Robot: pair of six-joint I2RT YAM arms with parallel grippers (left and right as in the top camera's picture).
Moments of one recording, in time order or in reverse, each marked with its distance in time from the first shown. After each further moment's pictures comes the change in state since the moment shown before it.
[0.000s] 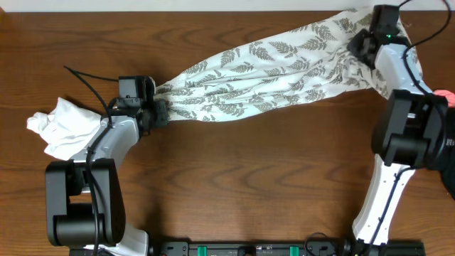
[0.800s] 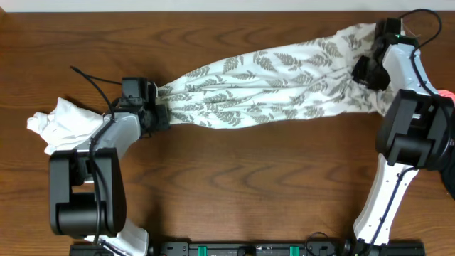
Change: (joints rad) left arm -0.001 0.055 0.017 -0.043 0.004 0.004; right arm -0.032 0.006 0.029 -0.467 0.026 -0.233
